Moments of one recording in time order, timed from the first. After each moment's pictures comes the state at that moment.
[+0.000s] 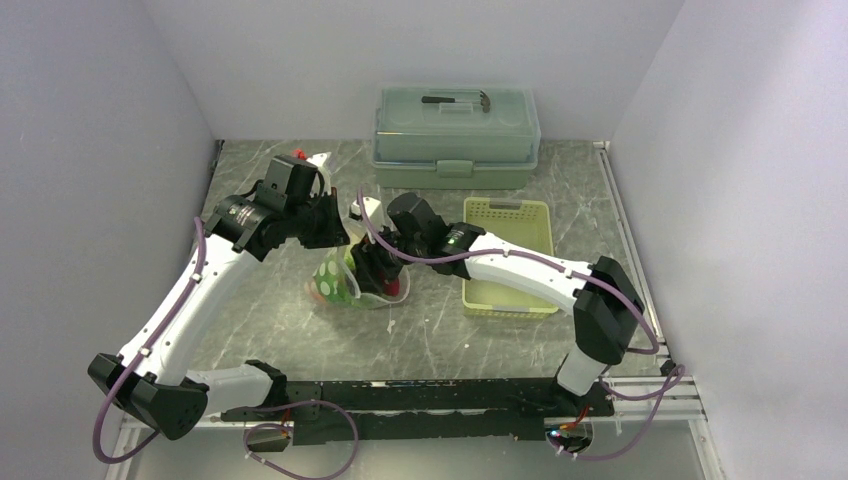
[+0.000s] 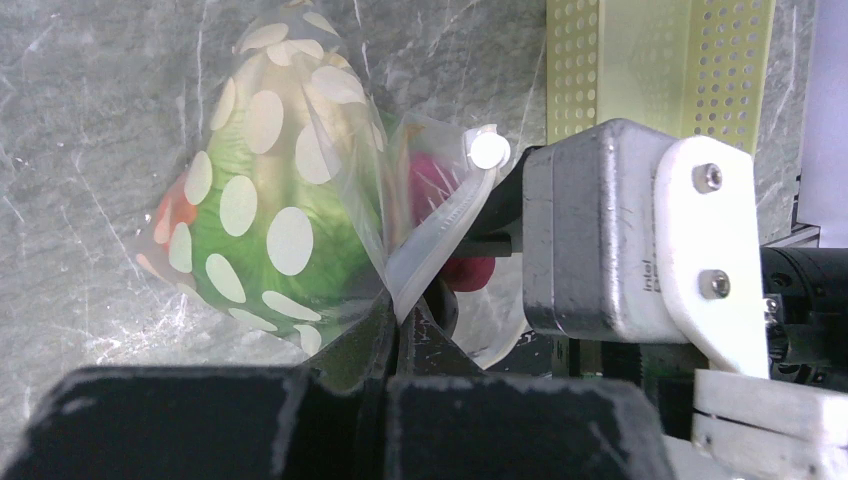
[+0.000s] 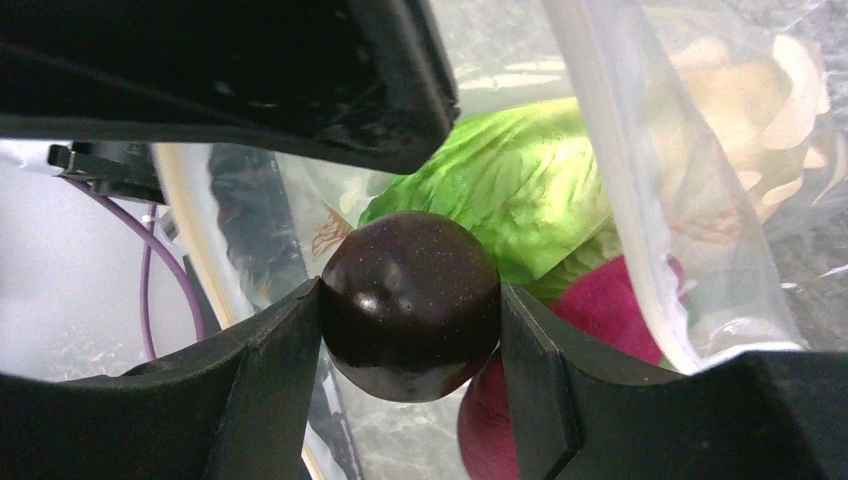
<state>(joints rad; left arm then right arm) -0.47 1.21 1.41 -1.02 0.10 -0.49 0.96 1.66 1.32 -0.23 -0.43 0.15</state>
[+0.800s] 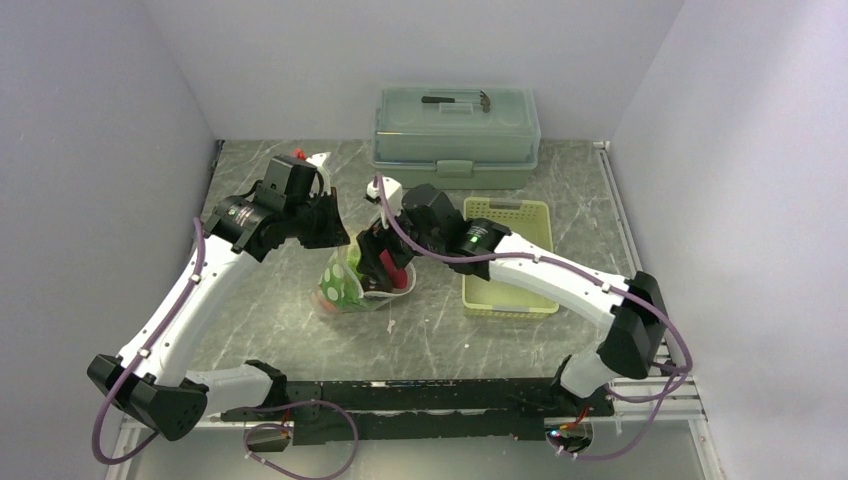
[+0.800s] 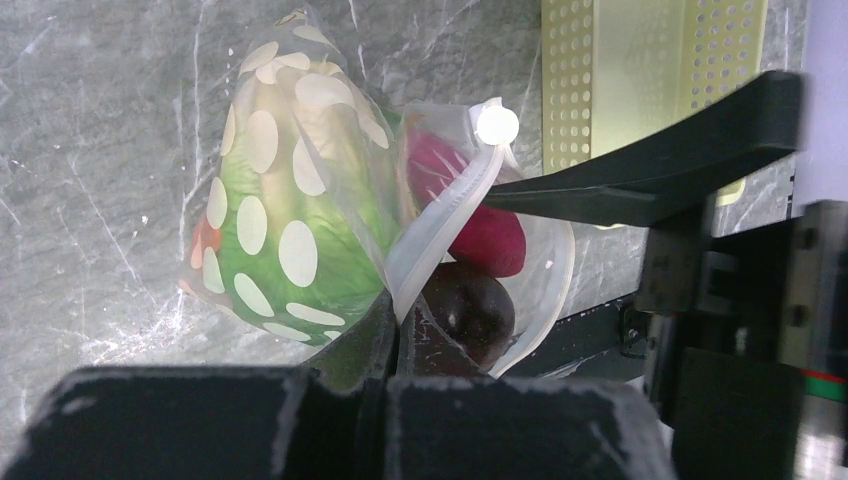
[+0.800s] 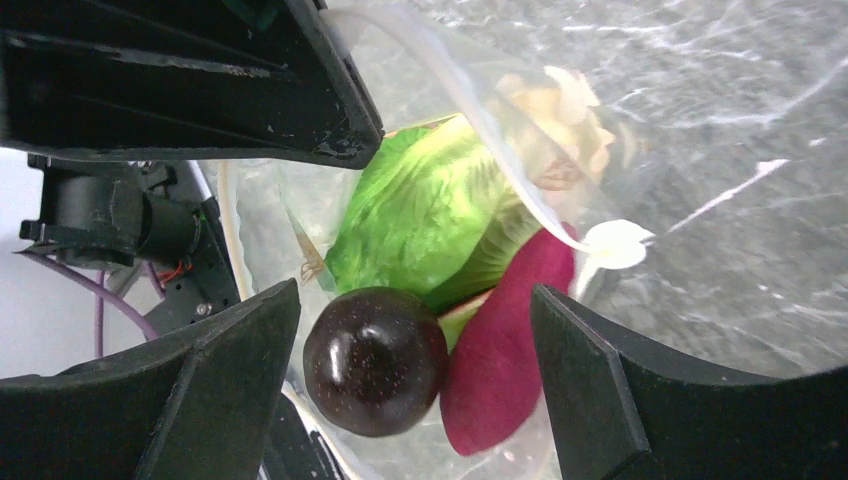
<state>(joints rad) -0.47 1.21 1.41 -1.01 0.11 -0.50 0.96 1.55 1.35 -0.31 -0.21 0.17</state>
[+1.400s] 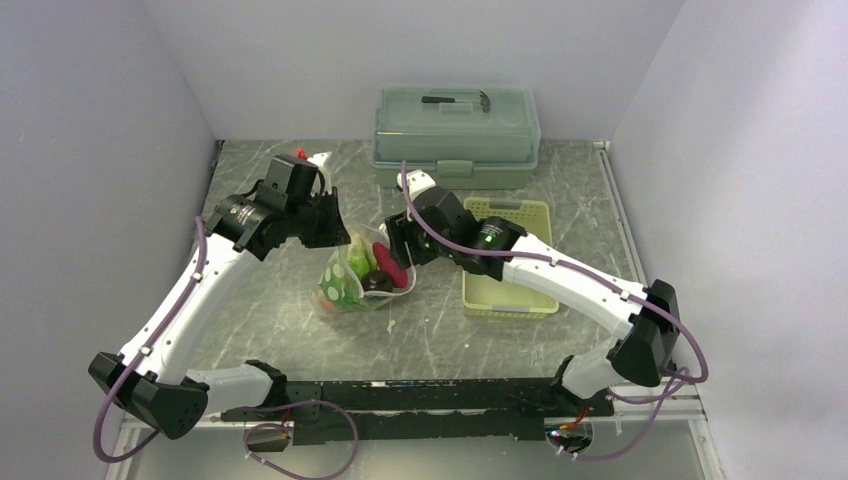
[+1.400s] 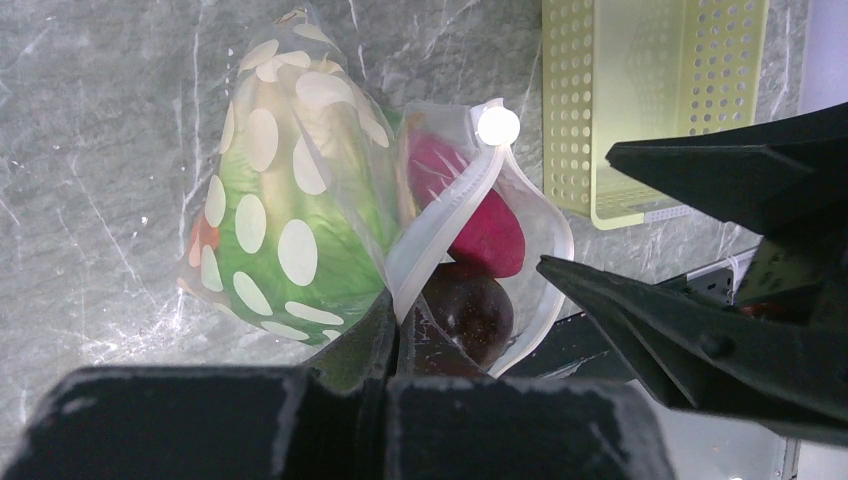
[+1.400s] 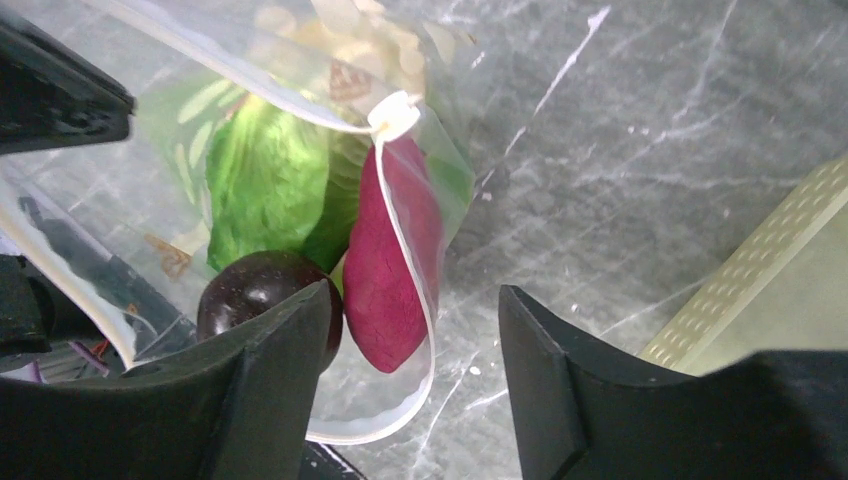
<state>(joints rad) -0.47 1.21 1.41 -1.01 0.11 -0.50 0.96 1.47 1.37 -0.53 0.13 0.35</state>
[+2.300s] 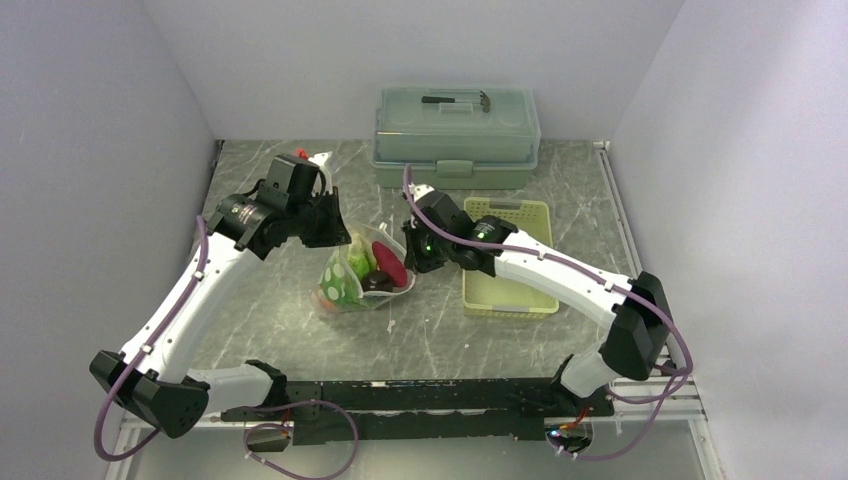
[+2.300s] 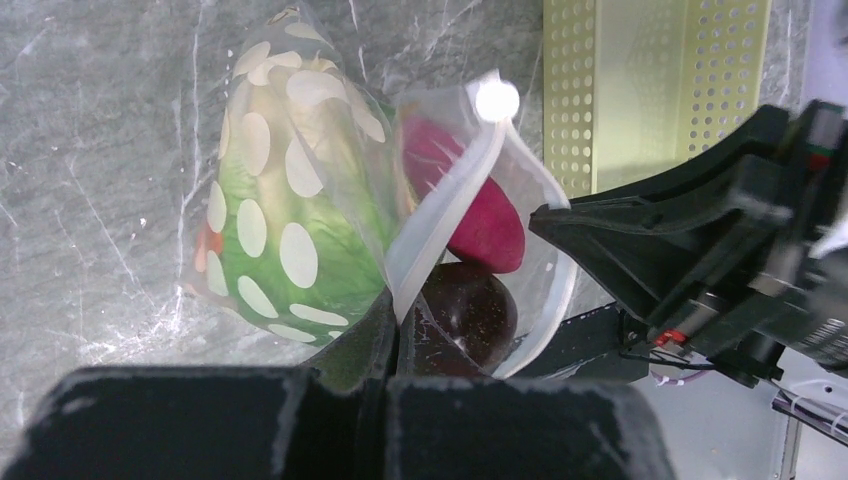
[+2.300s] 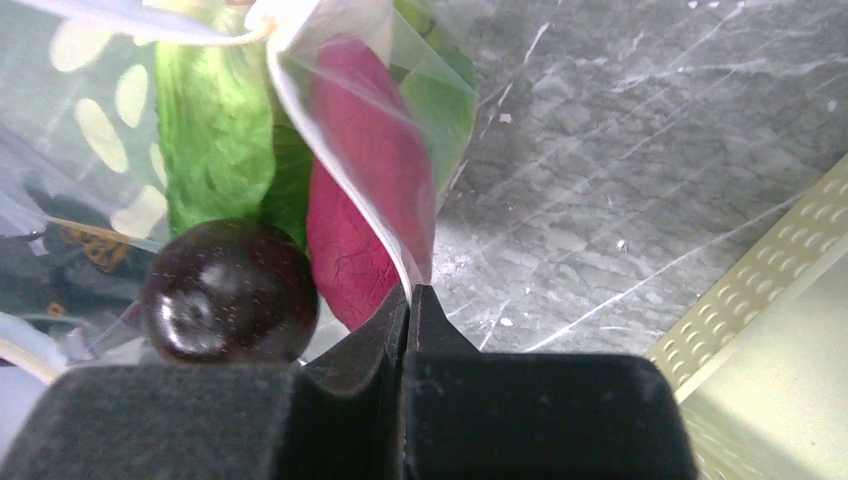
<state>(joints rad) -0.47 1.22 1.41 -1.01 0.11 -0.50 0.90 1.52 1.31 -0.59 0.02 0.49</state>
